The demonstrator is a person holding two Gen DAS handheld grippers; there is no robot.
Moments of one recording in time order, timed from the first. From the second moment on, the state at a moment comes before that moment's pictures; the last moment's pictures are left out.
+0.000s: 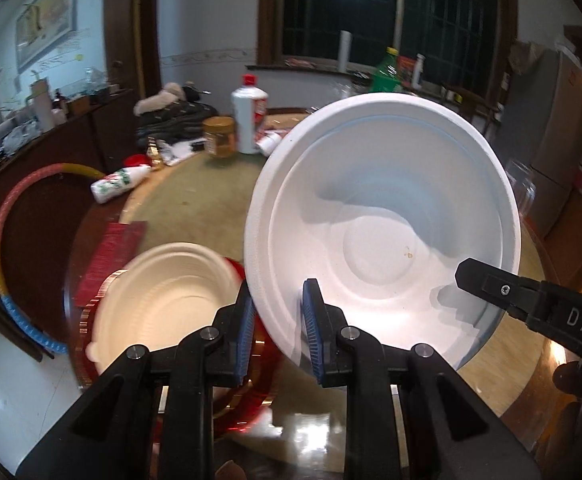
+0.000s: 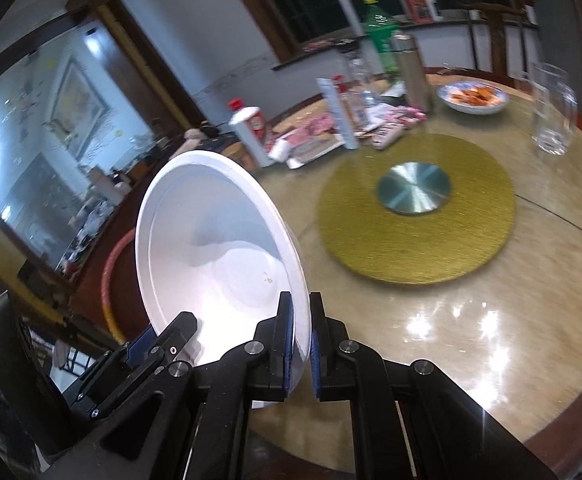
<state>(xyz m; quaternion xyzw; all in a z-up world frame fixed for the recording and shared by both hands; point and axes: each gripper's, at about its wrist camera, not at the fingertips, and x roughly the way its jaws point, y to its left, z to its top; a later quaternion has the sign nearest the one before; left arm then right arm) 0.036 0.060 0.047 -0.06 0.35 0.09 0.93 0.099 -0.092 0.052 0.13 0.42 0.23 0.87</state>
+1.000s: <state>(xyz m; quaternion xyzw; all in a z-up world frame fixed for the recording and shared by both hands) -0.013 0.162 0.015 -0.11 0.38 0.19 0.90 0.086 0.048 0.022 0.06 0.48 0.32 0.81</state>
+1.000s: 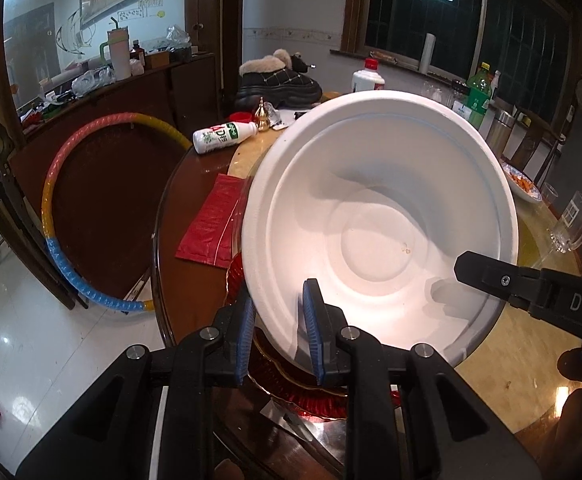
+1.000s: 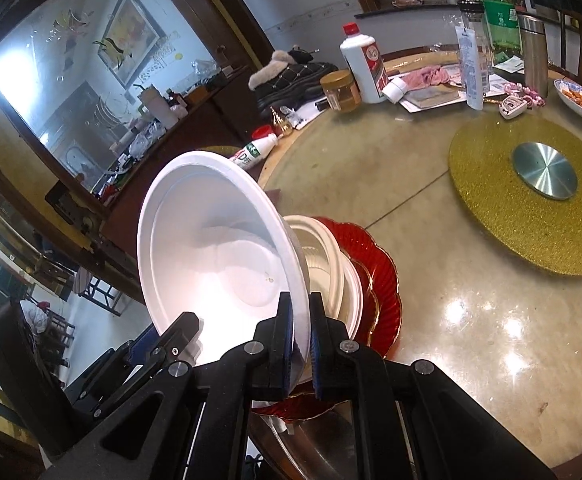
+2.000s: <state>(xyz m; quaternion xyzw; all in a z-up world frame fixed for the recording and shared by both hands) -0.003 0.169 0.001 -0.10 0.41 0.19 0.89 0.096 0.057 0.003 0.05 0.51 0.31 0.80</state>
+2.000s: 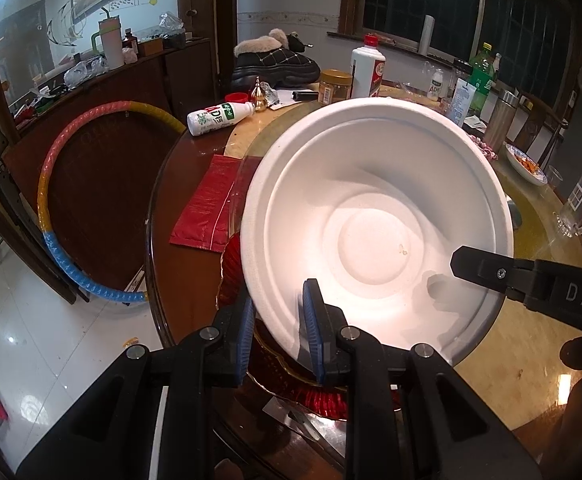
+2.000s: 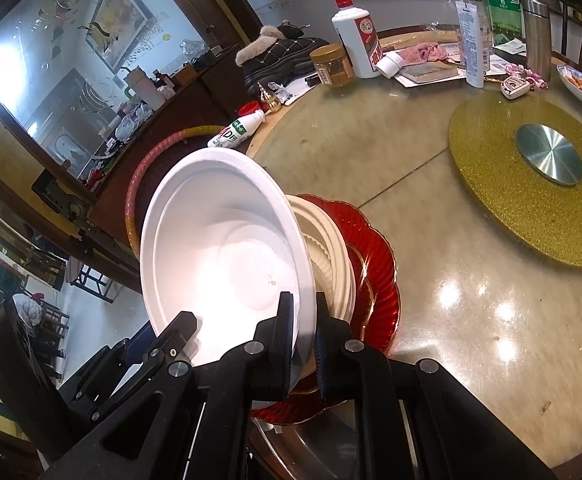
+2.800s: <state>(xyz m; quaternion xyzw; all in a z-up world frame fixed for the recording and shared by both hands) -0.003 0.164 0.017 -0.09 0.41 0.17 0.89 0.101 0.058 0.020 0.02 0.52 0.32 0.79</state>
